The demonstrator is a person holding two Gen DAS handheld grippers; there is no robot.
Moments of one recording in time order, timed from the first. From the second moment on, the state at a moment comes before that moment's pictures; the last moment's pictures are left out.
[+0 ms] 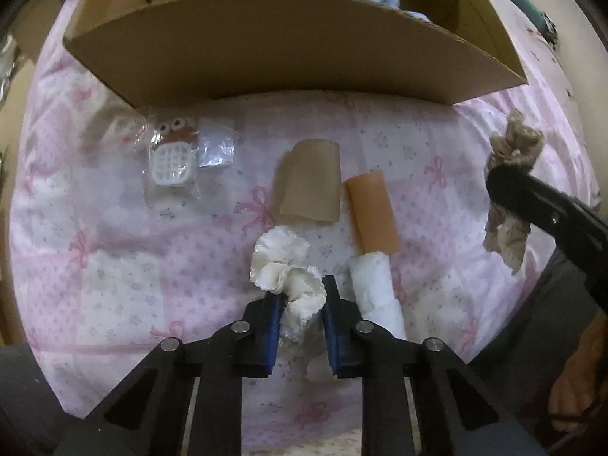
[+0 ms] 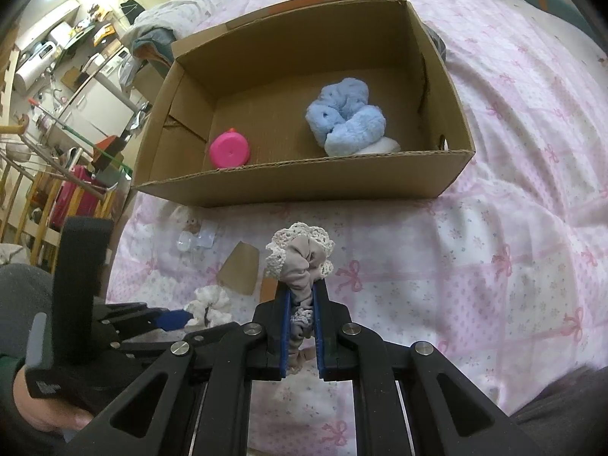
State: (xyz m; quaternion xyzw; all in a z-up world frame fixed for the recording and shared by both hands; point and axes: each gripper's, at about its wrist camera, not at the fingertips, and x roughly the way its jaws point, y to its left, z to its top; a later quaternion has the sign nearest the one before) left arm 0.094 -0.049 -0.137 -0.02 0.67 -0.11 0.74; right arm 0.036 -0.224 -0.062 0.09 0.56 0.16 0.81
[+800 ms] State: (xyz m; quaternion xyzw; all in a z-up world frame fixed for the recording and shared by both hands) left arm 0.097 0.018 -0.101 -0.04 0.61 0.03 0.79; right arm 0.034 -0.213 -0.066 0.06 0.56 0.17 0.81
